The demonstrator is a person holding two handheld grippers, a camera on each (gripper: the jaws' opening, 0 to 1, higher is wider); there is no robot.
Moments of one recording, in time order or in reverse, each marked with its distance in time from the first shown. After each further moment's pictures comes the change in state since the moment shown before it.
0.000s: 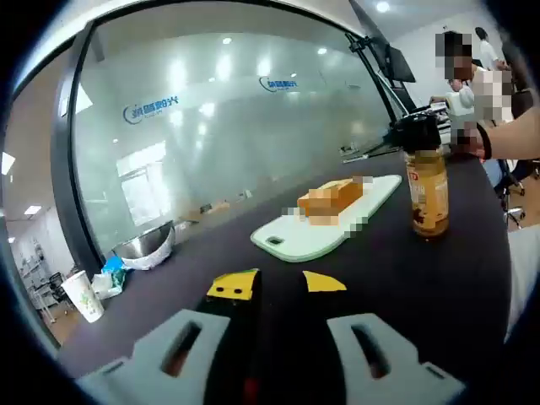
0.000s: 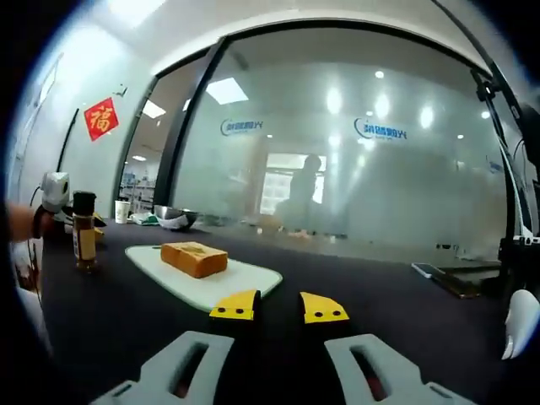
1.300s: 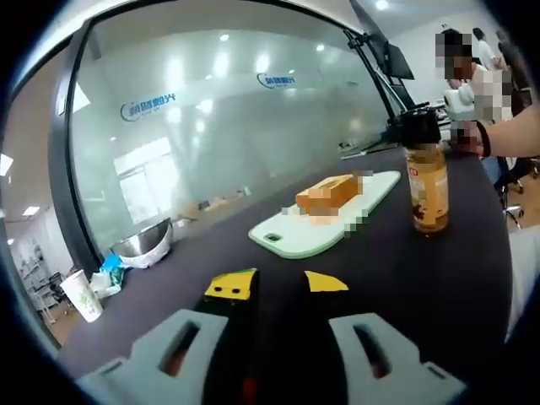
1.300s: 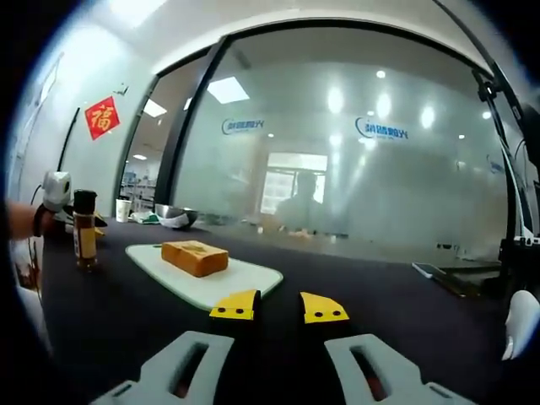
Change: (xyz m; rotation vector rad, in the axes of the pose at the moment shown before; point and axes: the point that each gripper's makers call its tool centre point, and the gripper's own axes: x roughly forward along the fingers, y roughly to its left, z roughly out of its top) left arm 0.001 -0.002 -0.003 0.001 0.020 -0.009; right arm 0.001 0.001 -0.001 -0.002 0.003 0.010
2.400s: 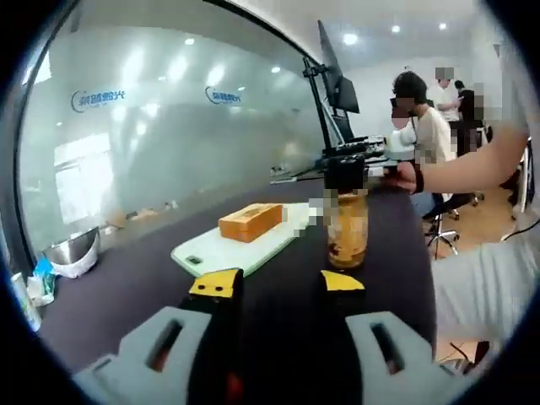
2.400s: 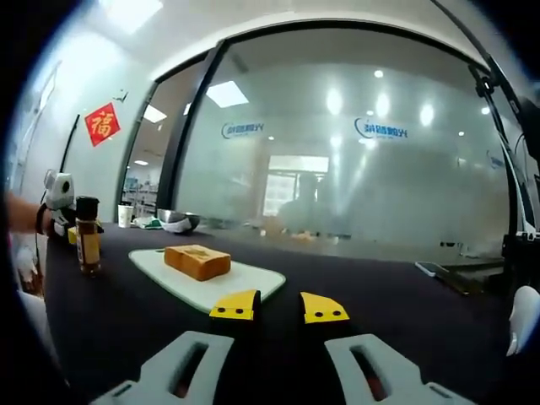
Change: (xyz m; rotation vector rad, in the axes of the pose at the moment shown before) left arm -0.023 -0.078 0.046 -0.135 -0.155 -0.499; right arm -0.003 0.001 0.002 0.017 -0.005 0.006
